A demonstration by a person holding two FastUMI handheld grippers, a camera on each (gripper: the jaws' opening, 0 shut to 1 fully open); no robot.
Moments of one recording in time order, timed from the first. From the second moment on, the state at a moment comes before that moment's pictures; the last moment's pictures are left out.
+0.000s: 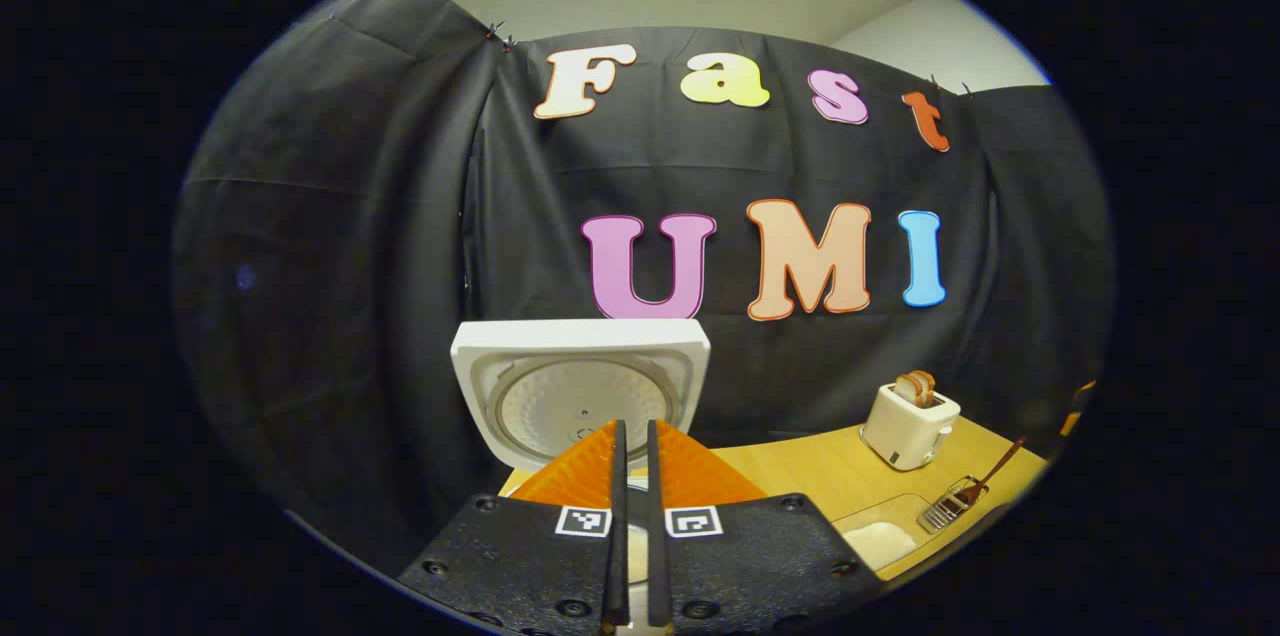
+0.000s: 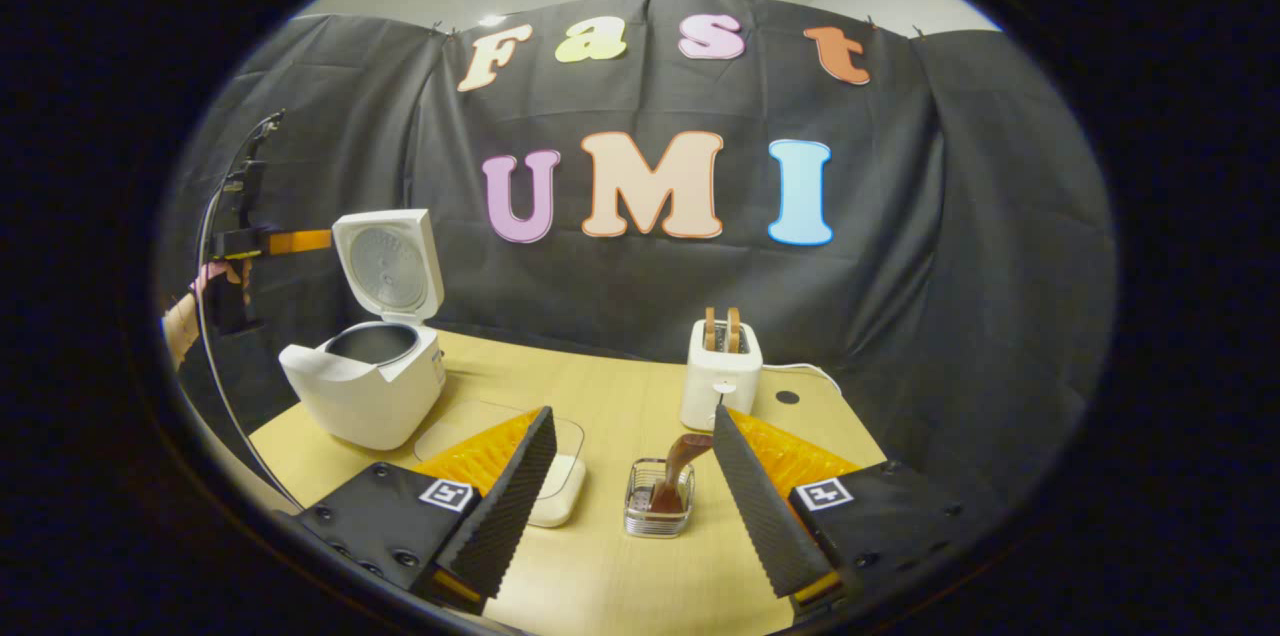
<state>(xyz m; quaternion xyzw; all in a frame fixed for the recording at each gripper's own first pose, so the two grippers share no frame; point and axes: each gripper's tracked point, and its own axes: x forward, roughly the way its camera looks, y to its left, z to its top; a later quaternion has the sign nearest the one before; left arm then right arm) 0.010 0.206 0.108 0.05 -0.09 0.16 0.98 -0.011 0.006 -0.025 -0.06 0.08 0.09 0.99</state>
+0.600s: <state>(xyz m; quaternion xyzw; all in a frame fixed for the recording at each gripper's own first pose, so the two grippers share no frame) -0.021 0.185 0.064 0.05 -0.06 0.18 0.98 -0.008 0.004 -0.046 -0.06 0.11 0.10 0.99</state>
